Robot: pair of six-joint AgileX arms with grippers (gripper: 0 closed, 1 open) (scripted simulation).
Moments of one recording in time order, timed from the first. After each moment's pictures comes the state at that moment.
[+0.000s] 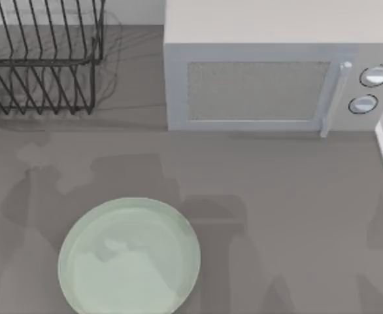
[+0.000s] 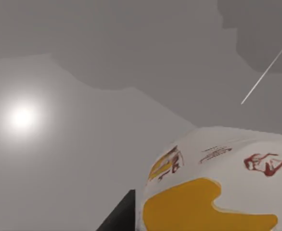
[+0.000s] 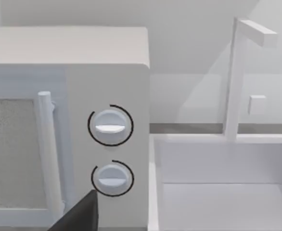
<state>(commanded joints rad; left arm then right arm) 0.14 1.84 1.43 -1.15 0.02 1.02 0.00 0.00 0.00 0.00 0.00 0.00</state>
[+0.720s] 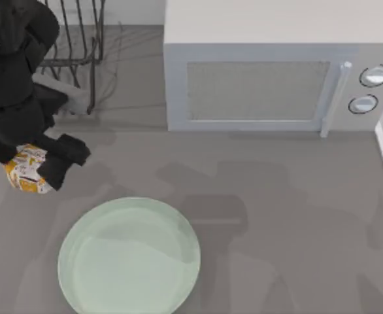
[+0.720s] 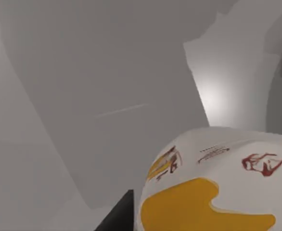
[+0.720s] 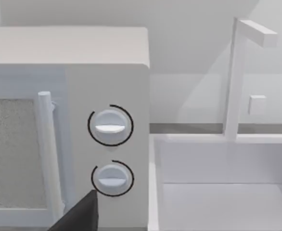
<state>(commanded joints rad) -0.24 1.83 1.39 -1.21 -0.01 0.24 0.00 0.00 0.00 0.00 0.00 0.00</state>
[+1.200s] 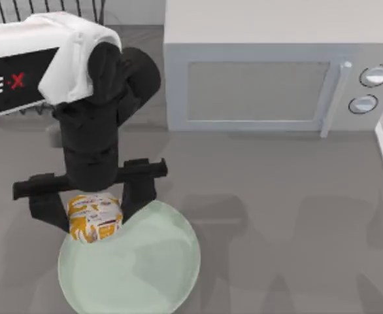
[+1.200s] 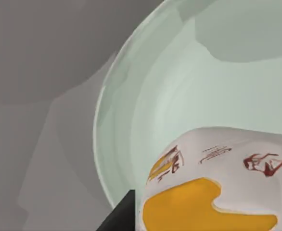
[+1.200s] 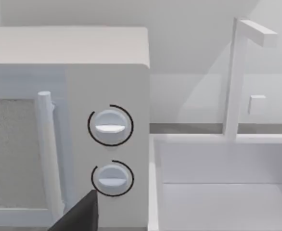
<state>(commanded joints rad) -0.56 1.82 1.33 -1.24 -0.01 -0.81 0.00 0.00 0.00 0.00 0.00 0.00</state>
